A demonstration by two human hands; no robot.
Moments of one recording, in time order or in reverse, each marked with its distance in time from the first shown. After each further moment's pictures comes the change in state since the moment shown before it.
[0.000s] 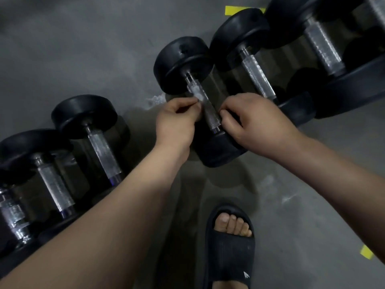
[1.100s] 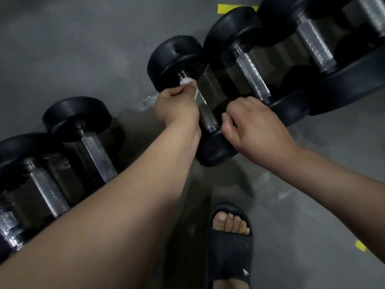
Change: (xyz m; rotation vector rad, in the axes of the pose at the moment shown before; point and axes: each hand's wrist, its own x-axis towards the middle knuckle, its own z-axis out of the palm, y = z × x) left_hand 0.010 0.027 0.038 -0.114 0.318 -0.127; right_hand -0.019 0.001 0.015 -0.153 0.213 -0.054
